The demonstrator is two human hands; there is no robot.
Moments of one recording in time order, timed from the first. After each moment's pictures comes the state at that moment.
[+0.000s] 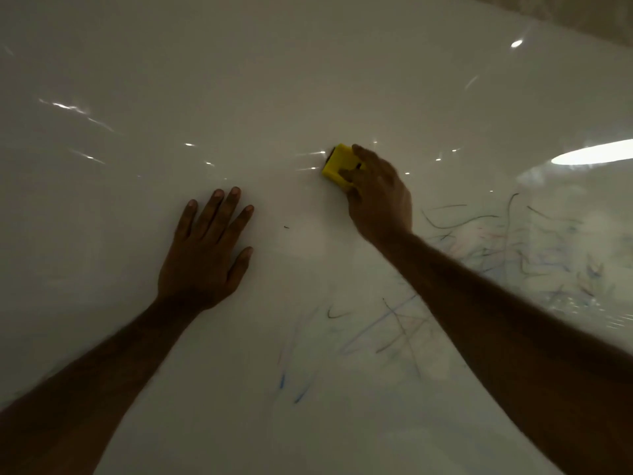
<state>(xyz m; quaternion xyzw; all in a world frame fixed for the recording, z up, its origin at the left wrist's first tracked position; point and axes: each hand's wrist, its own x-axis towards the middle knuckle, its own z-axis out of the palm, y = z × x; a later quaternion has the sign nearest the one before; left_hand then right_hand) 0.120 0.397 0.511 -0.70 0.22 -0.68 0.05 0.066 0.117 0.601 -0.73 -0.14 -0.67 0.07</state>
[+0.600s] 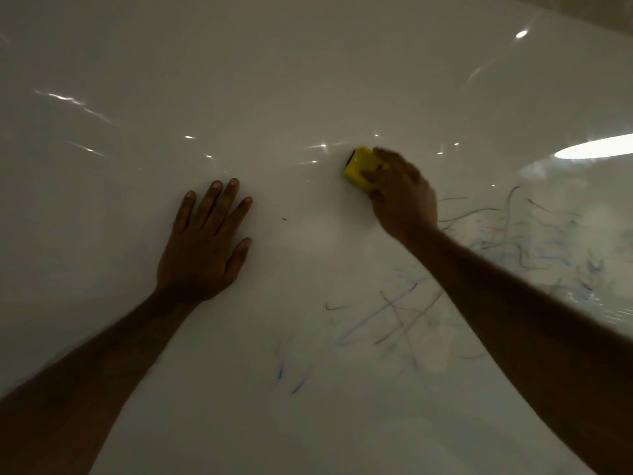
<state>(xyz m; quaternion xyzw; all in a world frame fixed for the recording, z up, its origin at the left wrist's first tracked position) 0.118 0.396 0.511 -0.70 0.23 -0.68 0.04 0.060 0.081 0.596 -0.76 -0.11 -0.64 0.06</state>
